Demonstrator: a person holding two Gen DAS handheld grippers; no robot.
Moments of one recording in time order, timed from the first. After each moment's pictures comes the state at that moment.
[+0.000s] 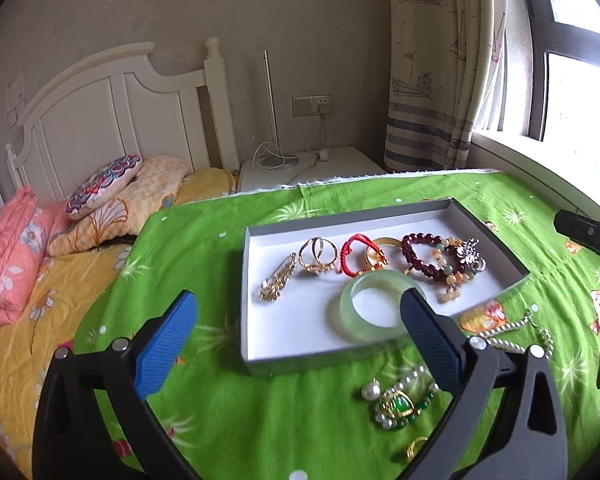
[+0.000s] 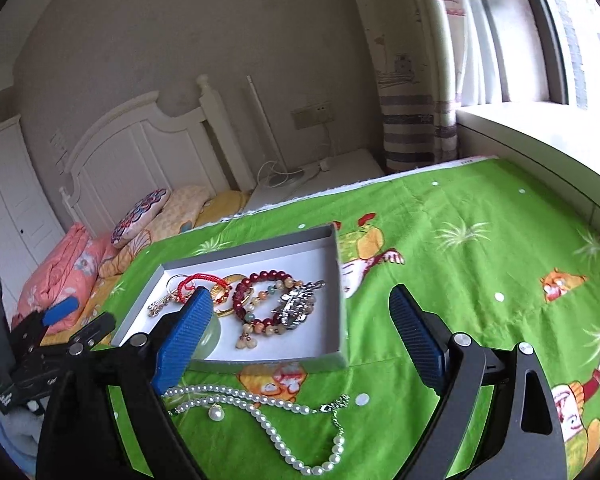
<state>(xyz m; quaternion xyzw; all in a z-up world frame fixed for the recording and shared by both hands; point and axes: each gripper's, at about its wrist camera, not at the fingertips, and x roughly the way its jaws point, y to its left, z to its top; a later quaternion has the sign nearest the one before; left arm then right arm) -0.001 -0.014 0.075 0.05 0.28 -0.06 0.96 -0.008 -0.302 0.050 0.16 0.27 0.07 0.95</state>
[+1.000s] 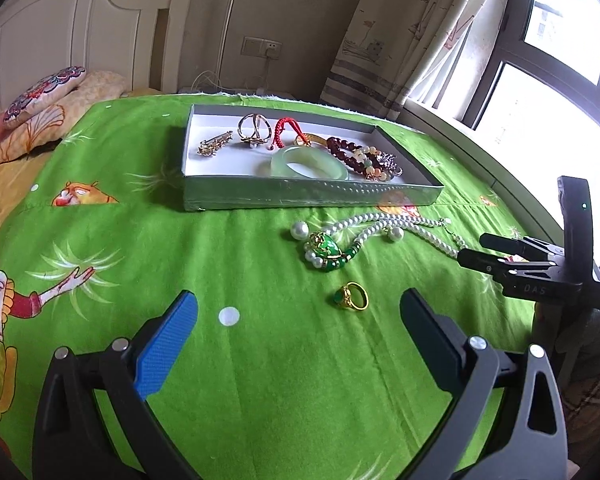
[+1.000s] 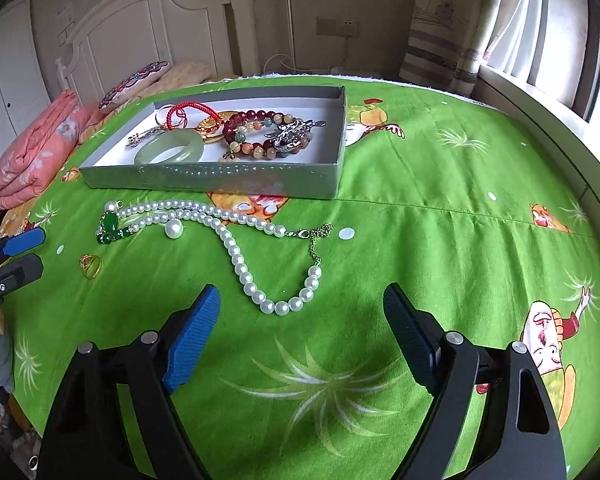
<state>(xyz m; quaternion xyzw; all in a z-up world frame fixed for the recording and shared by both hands) -0.065 0.014 0.018 -0.05 0.37 -0.20 0.90 -0.051 -0.266 -0.014 -0.02 0.41 0.08 0.91</state>
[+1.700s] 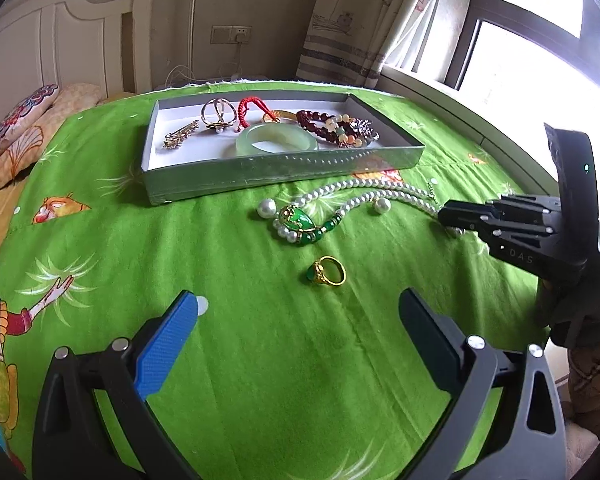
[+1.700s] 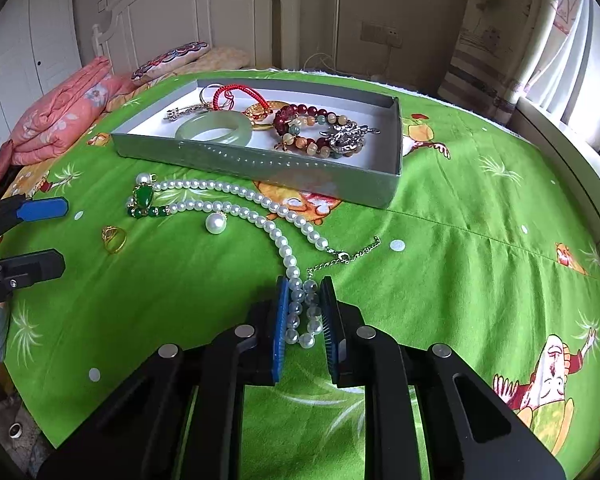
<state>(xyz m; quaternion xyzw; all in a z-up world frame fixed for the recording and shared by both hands) -0.070 -0.015 0.014 0.03 0.40 -0.23 0.89 -0.053 -0.238 -0.014 -0.08 0.40 0.13 0.90</state>
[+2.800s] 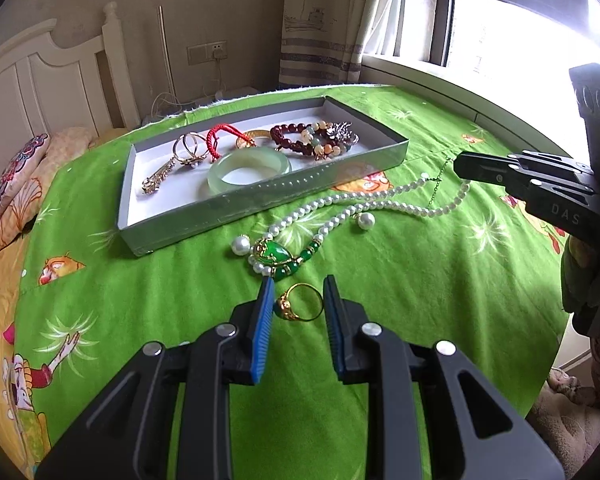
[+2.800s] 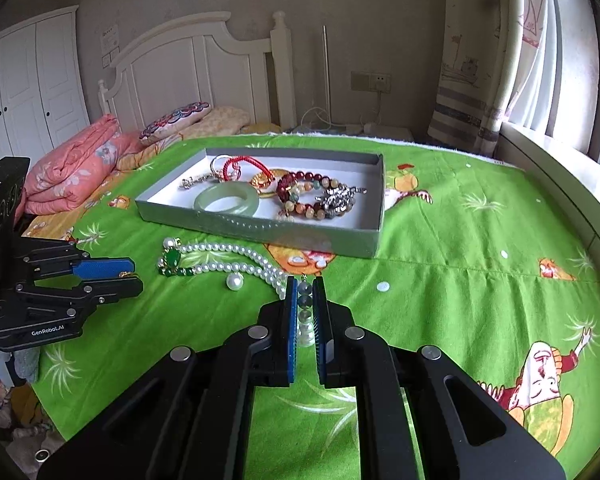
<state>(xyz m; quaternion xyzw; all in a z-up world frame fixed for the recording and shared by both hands) -0.067 -0.047 0.027 0.10 0.37 -0.23 0.89 -0.075 -0.254 0.024 -0.02 0.31 0.14 0.94</state>
